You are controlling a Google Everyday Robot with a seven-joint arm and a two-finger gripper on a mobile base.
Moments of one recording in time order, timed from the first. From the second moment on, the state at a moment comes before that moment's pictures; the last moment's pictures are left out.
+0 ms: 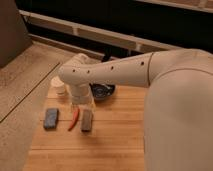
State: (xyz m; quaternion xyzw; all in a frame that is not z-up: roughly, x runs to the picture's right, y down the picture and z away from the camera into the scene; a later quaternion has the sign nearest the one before) arm -0.108 0.103 0.703 -0.26 0.23 0.64 0.68
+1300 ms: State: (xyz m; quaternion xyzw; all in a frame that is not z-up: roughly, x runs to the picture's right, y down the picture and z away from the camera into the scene) arm -0.113 0.078 0.714 -0.23 0.23 0.65 0.69
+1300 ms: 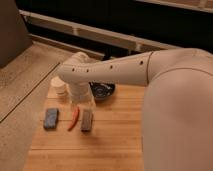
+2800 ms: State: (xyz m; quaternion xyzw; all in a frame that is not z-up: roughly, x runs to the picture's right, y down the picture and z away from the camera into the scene) arm -0.235 -0.048 0.761 -0.28 0.10 0.46 0.84
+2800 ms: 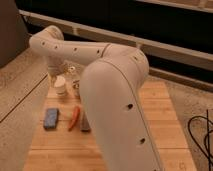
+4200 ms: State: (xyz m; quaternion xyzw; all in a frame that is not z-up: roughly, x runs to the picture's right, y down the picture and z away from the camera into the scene) arm -0.246 -0.053 0.780 -0.38 0.03 0.39 0.84
